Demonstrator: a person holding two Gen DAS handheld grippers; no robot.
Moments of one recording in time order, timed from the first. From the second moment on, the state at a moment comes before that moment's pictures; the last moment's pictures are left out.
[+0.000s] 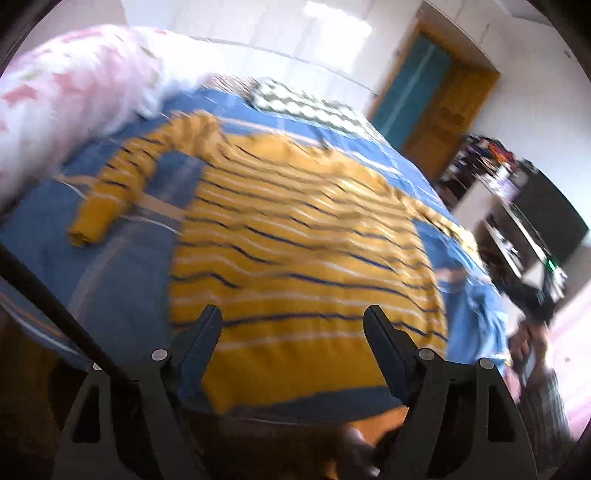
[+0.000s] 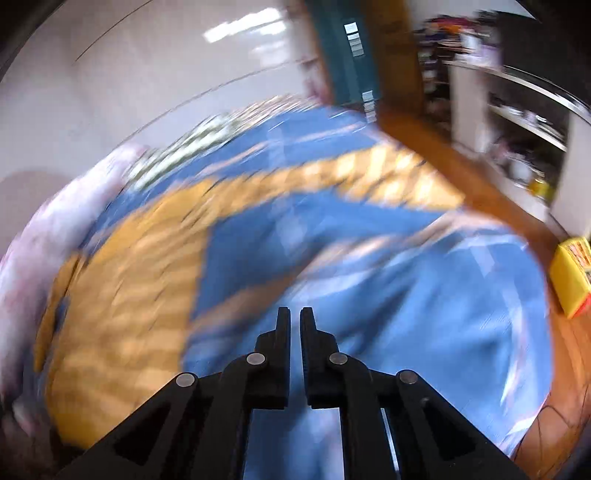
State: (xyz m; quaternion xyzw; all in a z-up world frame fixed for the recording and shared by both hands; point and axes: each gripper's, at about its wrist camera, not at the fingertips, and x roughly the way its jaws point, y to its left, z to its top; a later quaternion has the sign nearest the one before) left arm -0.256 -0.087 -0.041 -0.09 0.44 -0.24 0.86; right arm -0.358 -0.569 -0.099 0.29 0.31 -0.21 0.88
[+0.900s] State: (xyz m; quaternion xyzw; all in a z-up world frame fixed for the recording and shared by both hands) left arm -0.234 -0.149 -0.075 -0.06 0.50 -0.24 0.83; right arm -0.333 -0.765 -0.162 0.48 0.29 -0.30 0.77
